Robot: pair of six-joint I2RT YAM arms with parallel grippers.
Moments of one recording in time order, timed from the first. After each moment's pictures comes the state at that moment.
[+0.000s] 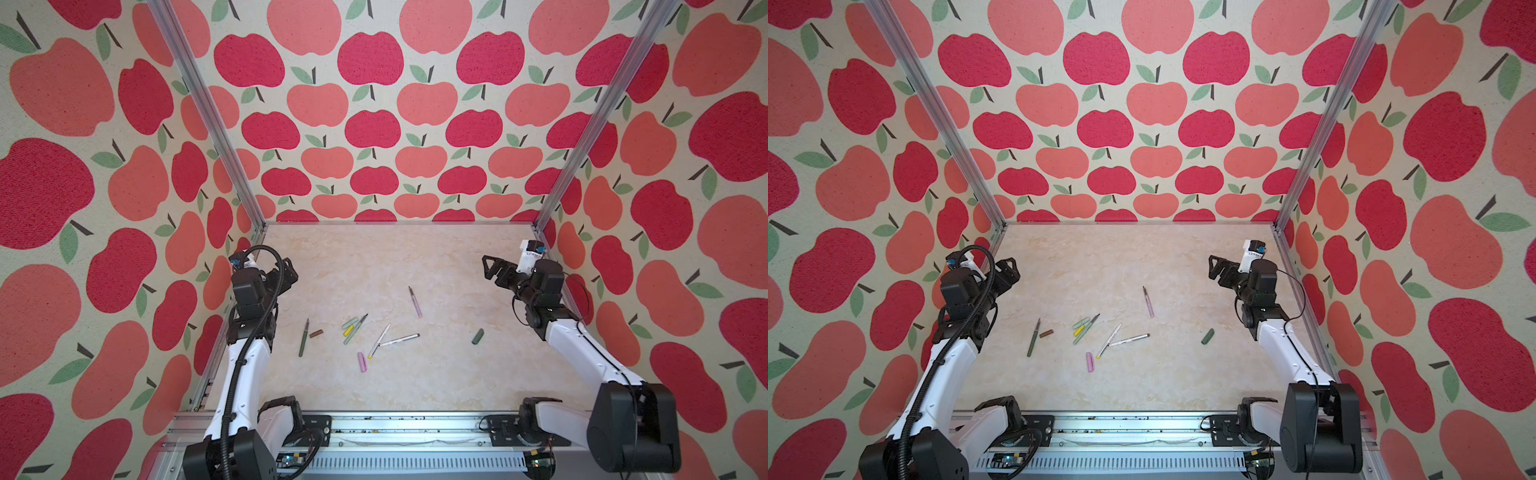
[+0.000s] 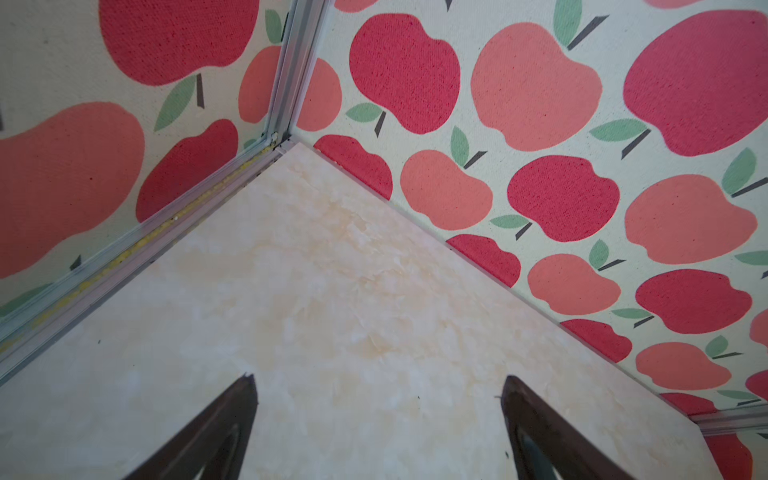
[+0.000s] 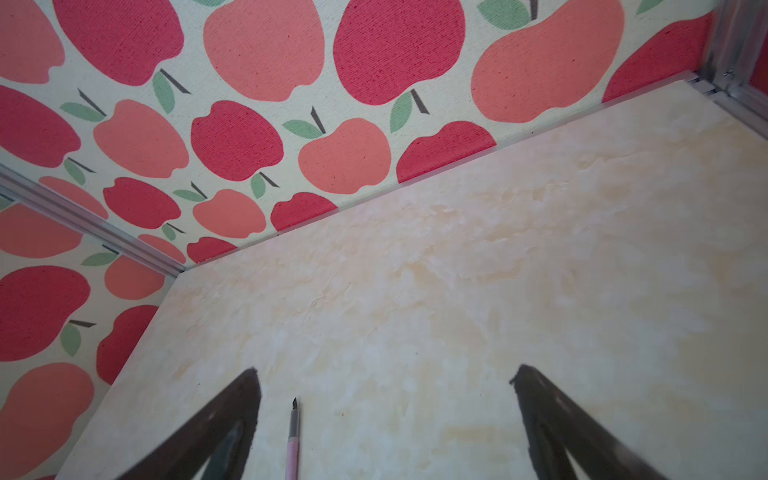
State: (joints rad) left arm 0.19 0.99 0.74 -0.16 0.08 -0.49; right arm 0.13 1.22 0.73 0.14 -0.26 0.41
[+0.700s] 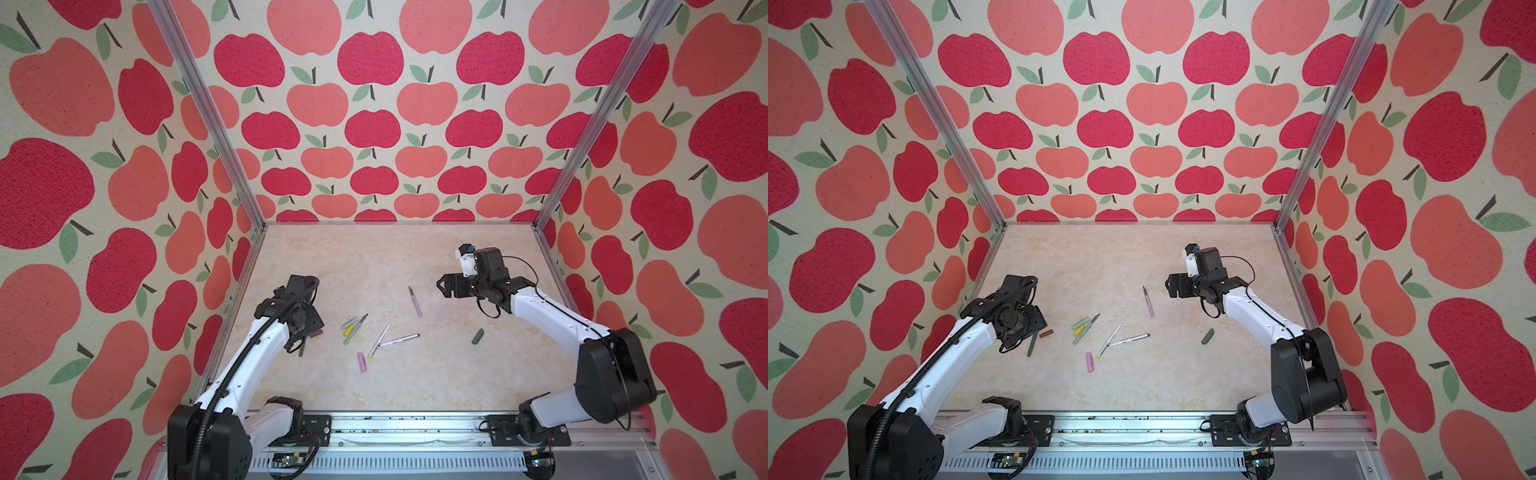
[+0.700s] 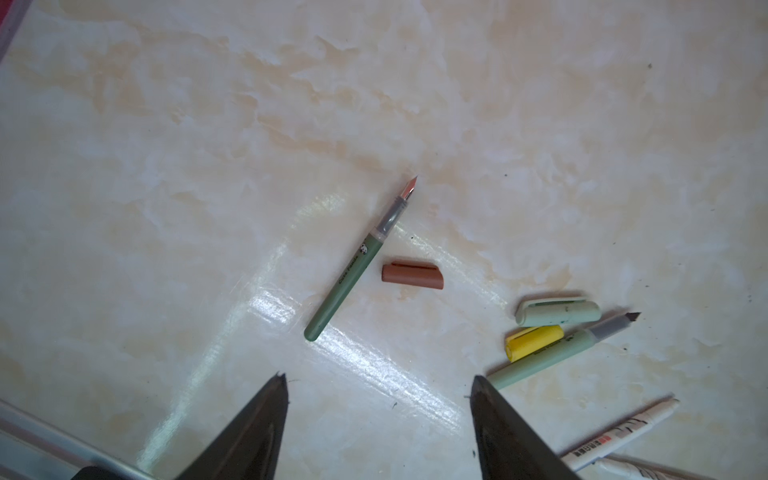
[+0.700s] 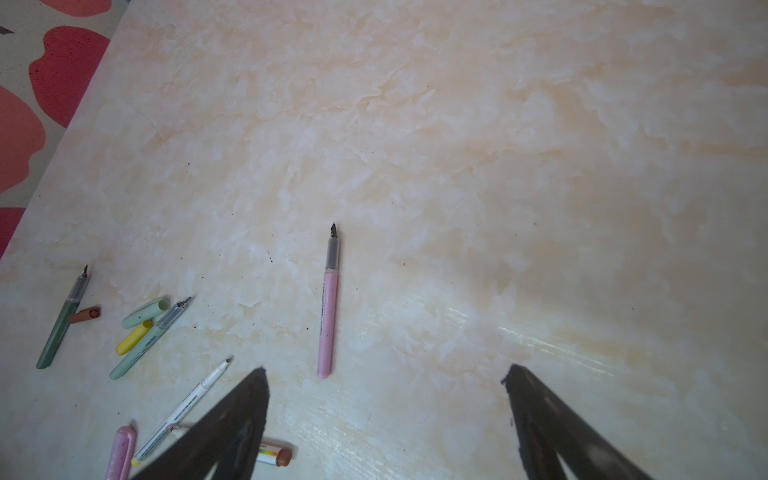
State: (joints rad) left arm -0.18 1.15 0.84 -1.00 -0.17 -0.72; right arm 0.44 1.47 0.98 -0.31 -0.21 0.22
